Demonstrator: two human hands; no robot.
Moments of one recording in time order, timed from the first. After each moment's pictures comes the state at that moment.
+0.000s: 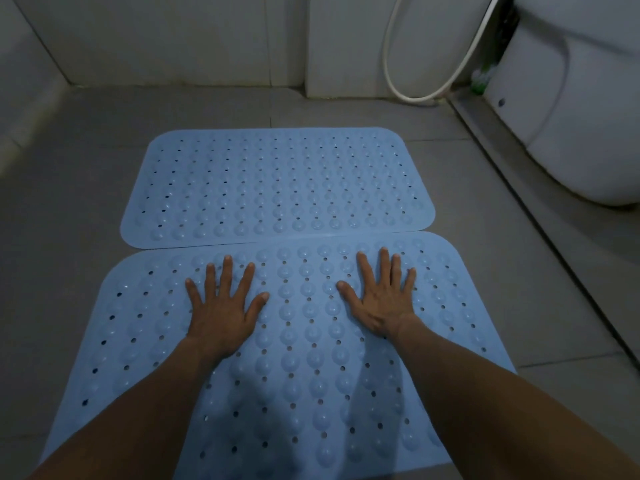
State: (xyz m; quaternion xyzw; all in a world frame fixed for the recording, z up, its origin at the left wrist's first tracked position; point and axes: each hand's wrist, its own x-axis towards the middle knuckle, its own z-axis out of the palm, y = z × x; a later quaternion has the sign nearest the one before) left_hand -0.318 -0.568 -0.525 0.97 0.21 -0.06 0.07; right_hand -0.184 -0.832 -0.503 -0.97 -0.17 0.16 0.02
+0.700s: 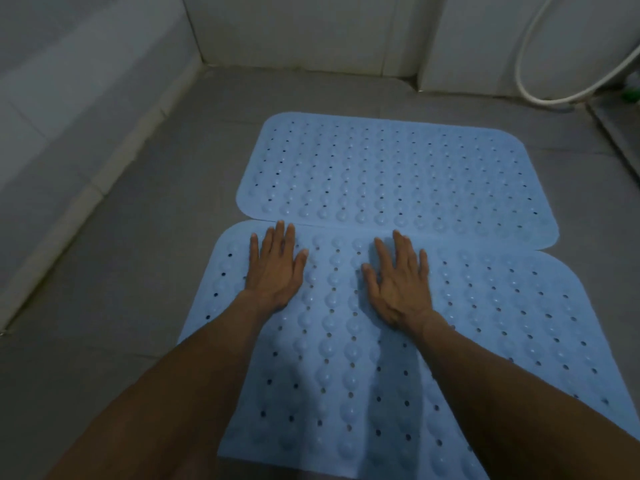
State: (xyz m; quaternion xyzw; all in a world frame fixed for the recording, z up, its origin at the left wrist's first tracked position) left_hand -0.337 -0.492 -0.498 0.96 0.26 -0.01 0.12; right_hand -0.226 -0.700 -0.499 -0.94 -0.31 0.06 0.10
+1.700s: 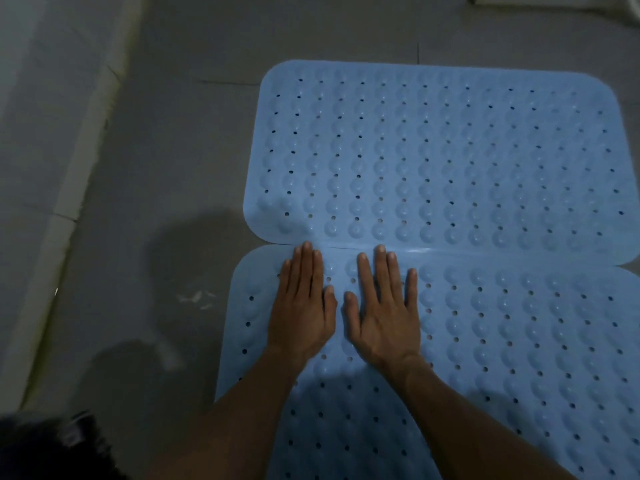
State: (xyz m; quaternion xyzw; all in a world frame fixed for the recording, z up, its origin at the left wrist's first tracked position) left_hand -0.327 -0.466 -0.512 0.97 0.19 0.02 0.14; right_hand -0.258 -0.604 -0.512 -0.95 -0.29 0.10 0.06
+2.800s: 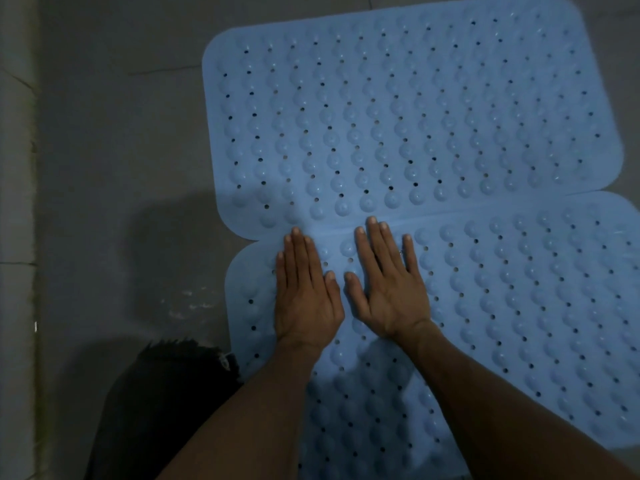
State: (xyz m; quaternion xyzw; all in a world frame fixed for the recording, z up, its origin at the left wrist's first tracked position) left_hand -0.323 -0.463 -0.510 0.97 0.18 -0.02 0.15; right_hand -0.256 -0.602 -0.510 -0.95 -0.29 0.06 0.09
